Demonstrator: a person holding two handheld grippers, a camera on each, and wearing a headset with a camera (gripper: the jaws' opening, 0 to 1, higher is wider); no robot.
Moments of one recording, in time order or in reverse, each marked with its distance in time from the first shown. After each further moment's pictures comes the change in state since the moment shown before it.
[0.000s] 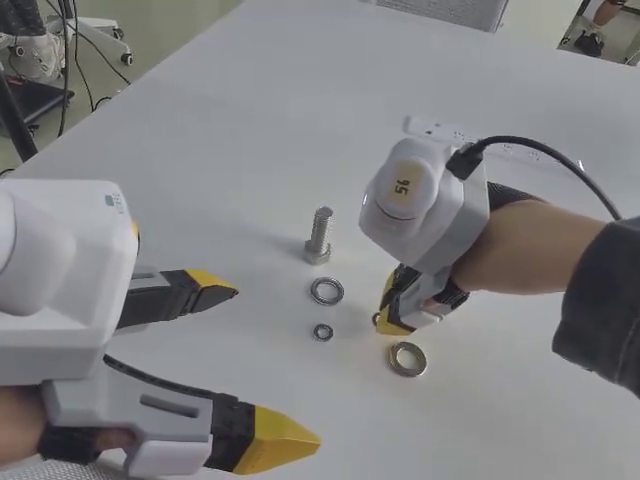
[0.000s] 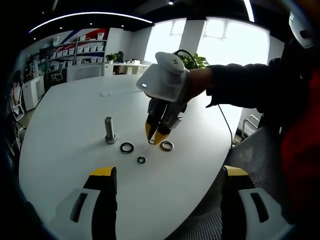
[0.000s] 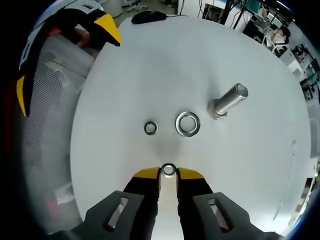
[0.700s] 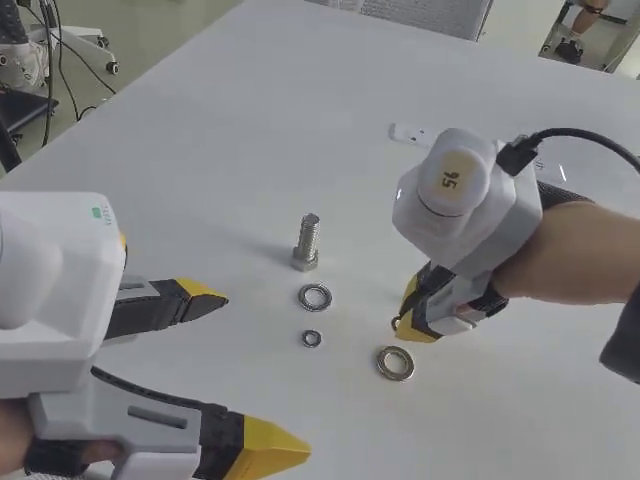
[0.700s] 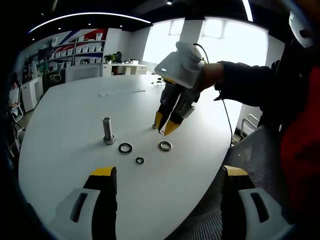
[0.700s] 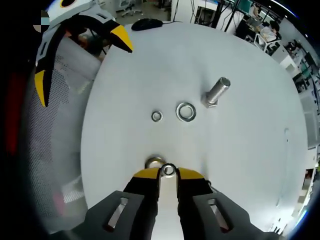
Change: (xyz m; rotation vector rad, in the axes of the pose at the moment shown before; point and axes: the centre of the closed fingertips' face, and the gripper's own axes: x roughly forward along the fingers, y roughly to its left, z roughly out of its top) left arm 0.002 -0.003 0.000 0.008 0.002 -0.011; right arm -0.034 0.008 -0.023 0.052 -0.029 -0.032
